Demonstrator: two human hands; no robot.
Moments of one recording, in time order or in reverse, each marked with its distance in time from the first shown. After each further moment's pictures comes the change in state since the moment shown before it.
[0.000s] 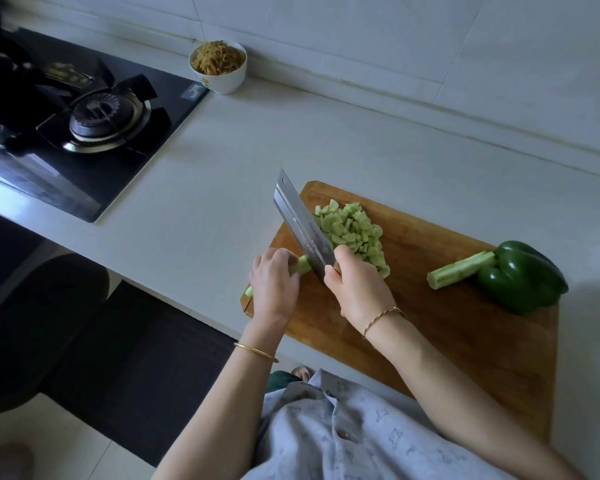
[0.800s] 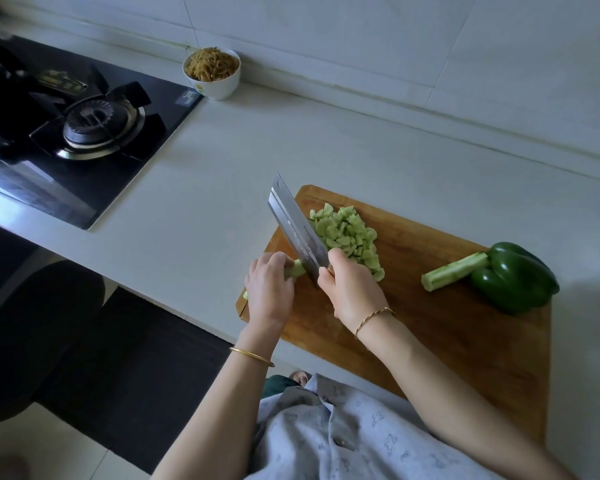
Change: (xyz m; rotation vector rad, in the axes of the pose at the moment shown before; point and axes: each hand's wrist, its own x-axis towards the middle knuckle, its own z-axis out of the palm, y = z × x) left_hand 0.002 -0.003 0.004 -0.001 0.014 0.029; right_hand 0.005 -0.001 0.003 0.019 -0.001 0.010
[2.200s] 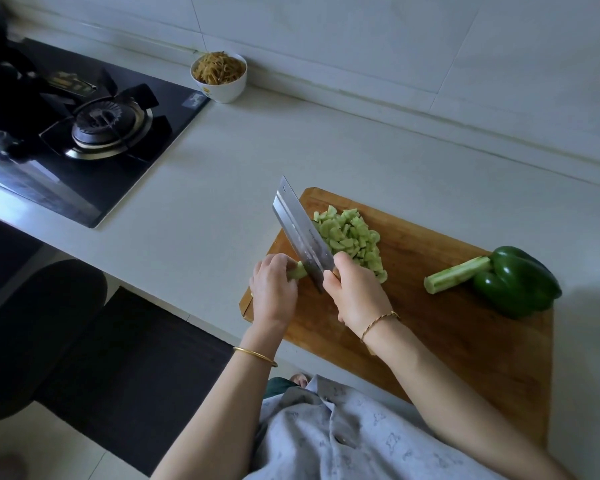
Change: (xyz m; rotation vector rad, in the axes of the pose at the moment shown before) left_hand -0.001 0.000 0.002 -0.076 0.013 -0.034; right_hand -0.005 0.001 -0.001 0.024 0.012 0.018
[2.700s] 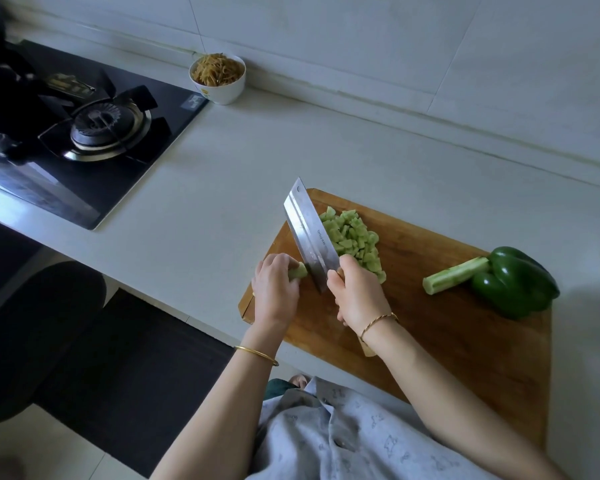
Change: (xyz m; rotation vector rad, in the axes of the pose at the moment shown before) left_hand 0.001 0.005 -0.001 -0.033 -0.024 0.001; right_hand 0.004 0.008 0.006 0.152 0.012 0.104
